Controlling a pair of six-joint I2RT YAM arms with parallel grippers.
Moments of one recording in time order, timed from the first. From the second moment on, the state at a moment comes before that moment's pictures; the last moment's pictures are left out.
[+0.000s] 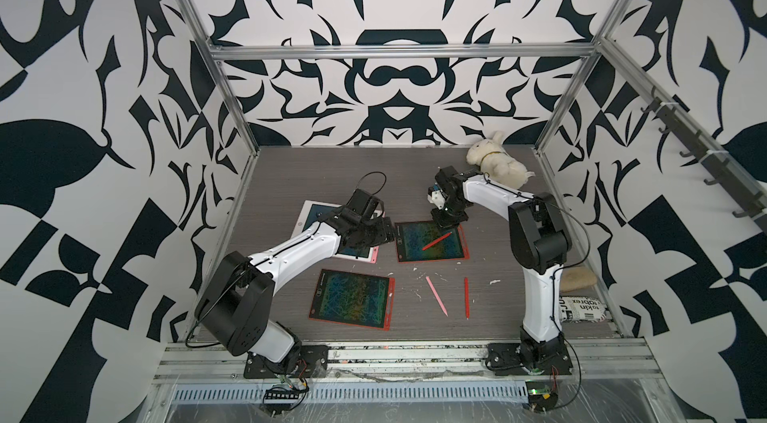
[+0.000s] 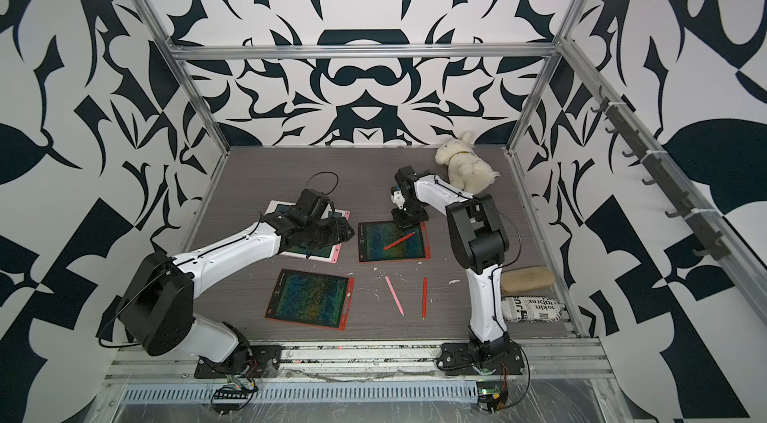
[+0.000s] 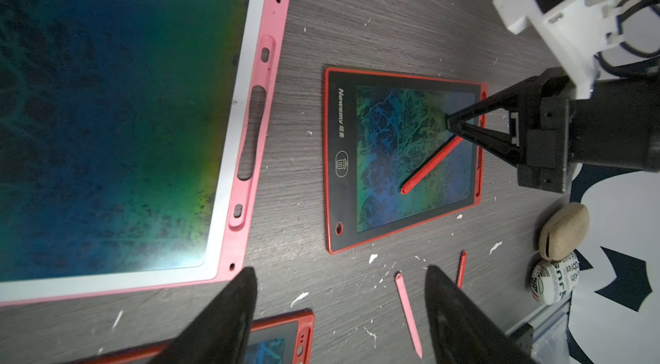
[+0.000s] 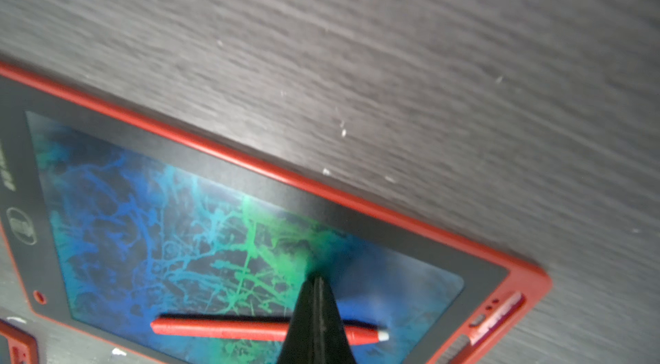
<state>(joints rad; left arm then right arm) -0.65 1.52 0.99 -0.43 0.18 -0.79 0.39 2.08 1.52 -0.94 -0.17 0.04</state>
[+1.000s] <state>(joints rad) -0.66 1.65 1.02 -0.44 0.22 -0.75 0.54 1.76 1.09 -0.93 -0.29 0.31</state>
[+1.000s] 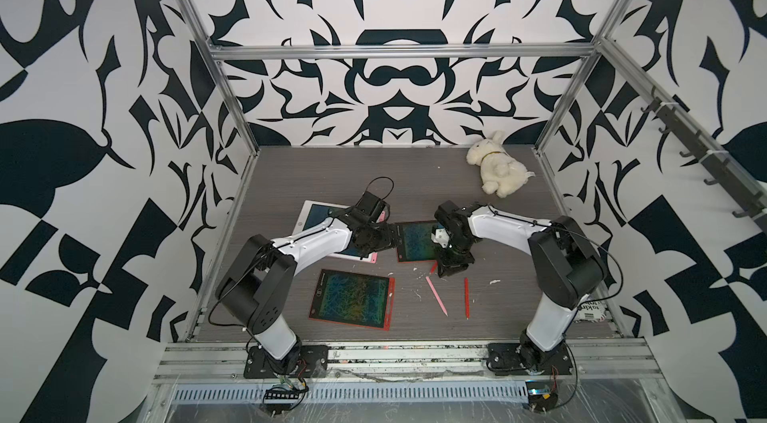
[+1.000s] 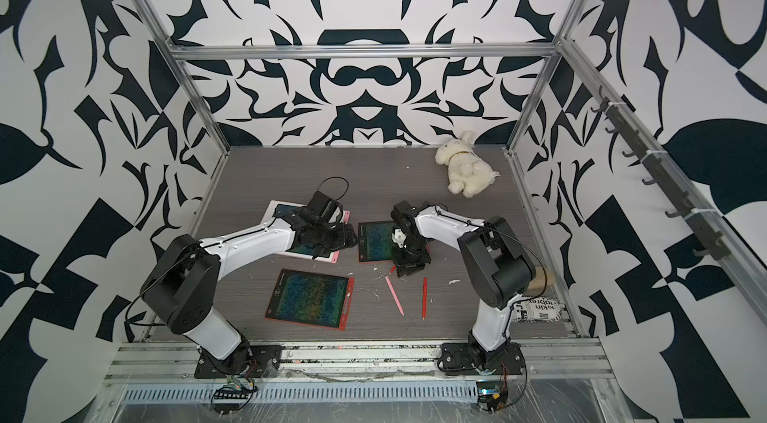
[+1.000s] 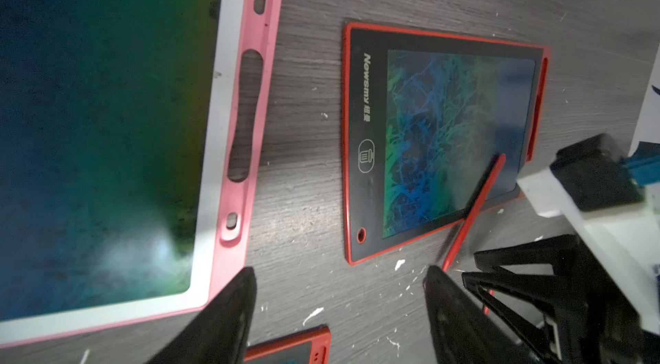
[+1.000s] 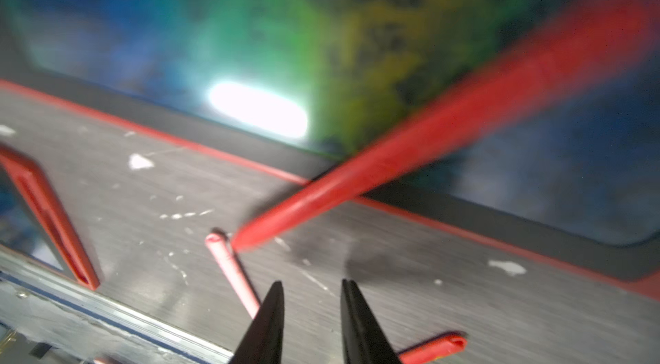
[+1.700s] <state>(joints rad) -0.66 1.64 1.02 -0.45 0.21 -0.70 0.53 1.78 1.17 -0.97 -0.11 0.57</state>
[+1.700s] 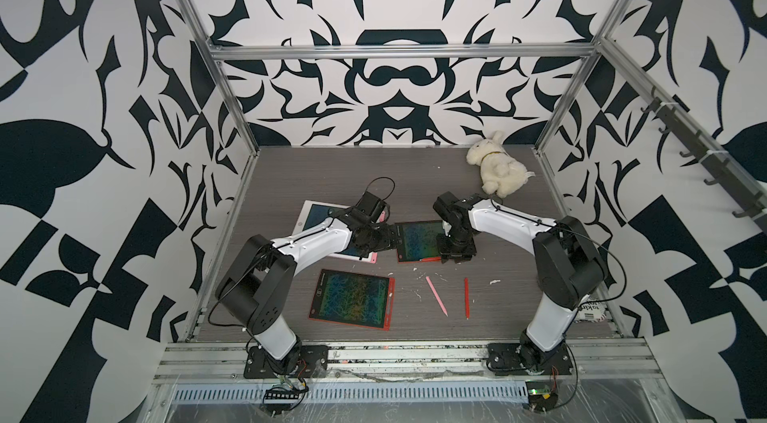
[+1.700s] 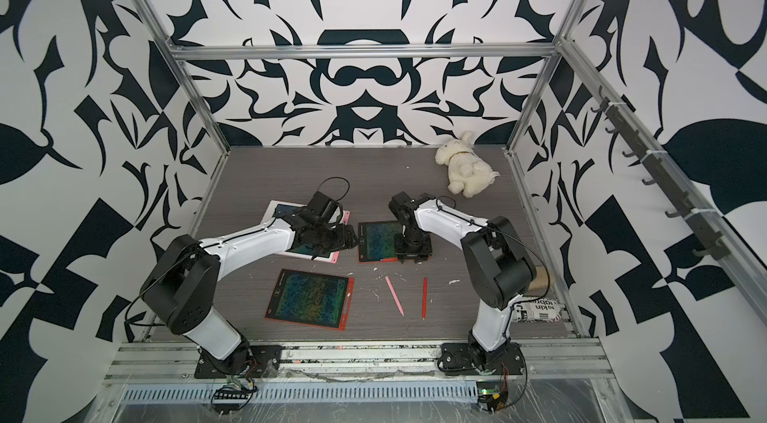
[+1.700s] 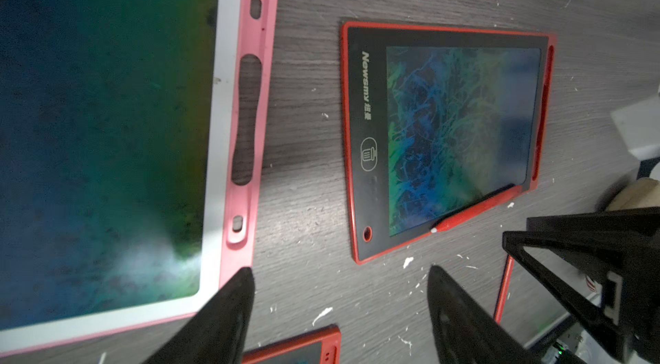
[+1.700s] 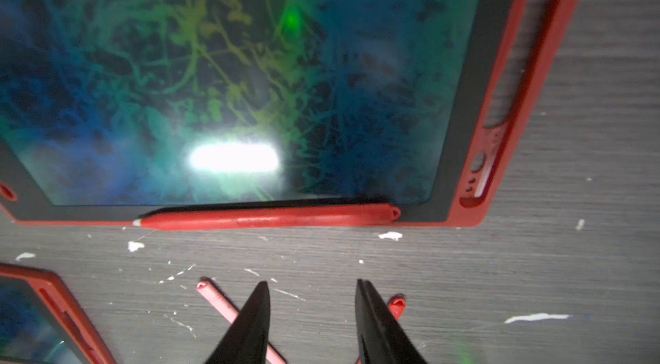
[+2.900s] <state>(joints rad) -0.66 1.63 1.02 -0.48 0.20 -0.67 0.42 1.88 1.22 -0.74 -0.22 0.67</state>
